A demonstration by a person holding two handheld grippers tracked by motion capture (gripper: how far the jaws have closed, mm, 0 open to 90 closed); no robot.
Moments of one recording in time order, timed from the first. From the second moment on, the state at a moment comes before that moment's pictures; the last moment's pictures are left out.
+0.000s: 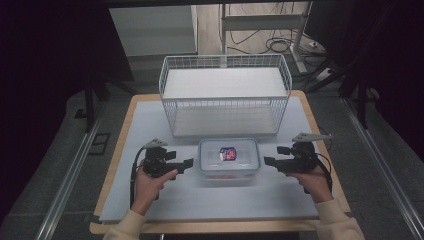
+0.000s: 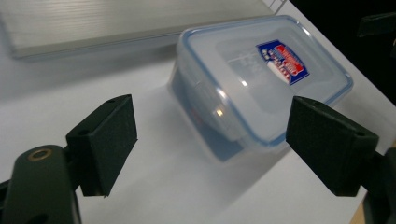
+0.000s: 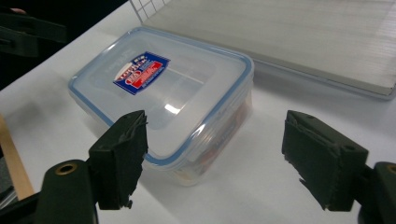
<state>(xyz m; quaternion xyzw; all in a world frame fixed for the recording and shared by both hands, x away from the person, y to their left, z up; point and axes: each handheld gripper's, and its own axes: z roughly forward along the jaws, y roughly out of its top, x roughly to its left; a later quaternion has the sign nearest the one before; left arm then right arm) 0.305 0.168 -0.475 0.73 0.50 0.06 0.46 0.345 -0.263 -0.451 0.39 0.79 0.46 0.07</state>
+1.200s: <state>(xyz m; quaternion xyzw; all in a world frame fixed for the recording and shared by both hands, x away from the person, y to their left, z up) 0.373 0.132 -0.517 0.74 0.49 -0.12 0.45 0.351 -0.260 -0.460 0.40 0.81 0.42 0.08</state>
